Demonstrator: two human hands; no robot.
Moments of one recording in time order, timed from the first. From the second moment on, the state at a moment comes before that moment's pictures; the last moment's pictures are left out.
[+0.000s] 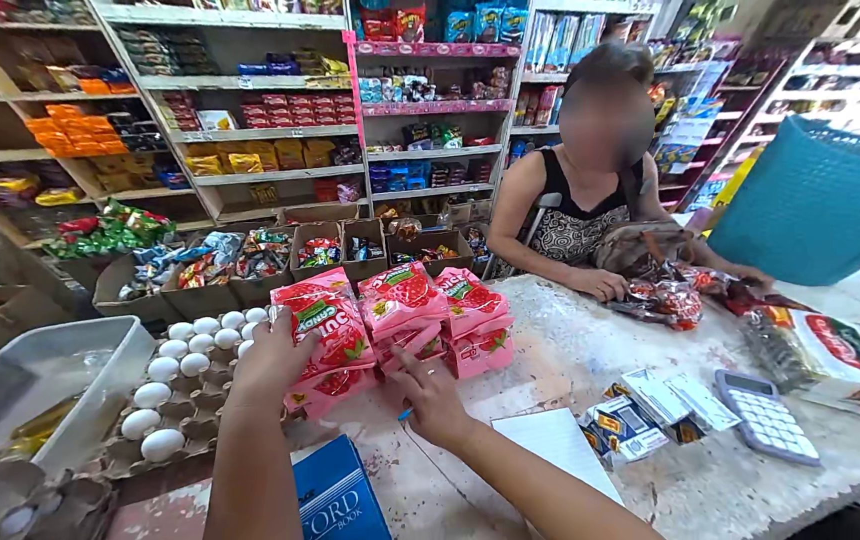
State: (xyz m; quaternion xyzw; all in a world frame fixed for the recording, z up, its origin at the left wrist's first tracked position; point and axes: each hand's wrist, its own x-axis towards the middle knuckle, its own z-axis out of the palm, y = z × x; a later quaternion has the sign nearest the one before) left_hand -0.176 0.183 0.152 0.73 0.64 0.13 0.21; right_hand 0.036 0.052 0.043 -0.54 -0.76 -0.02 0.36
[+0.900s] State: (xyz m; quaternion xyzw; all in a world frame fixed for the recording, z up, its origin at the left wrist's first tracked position) left_hand -0.147 0.137 0.170 0.78 0.59 0.20 0.09; right_hand 0.128 0.044 0.067 -0.74 -0.62 0.00 0.25
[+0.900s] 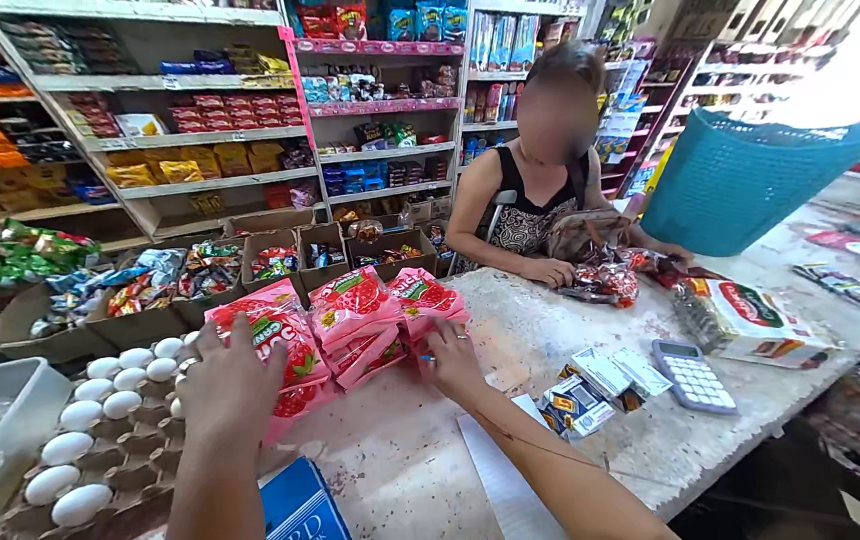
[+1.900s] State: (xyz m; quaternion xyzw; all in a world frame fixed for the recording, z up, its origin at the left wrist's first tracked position) left_hand -0.006 -0.050 0.043 0.93 0.13 -0.28 0.22; right_hand 0.152 -0.048 0.016 -0.61 -0.33 0.32 0.64
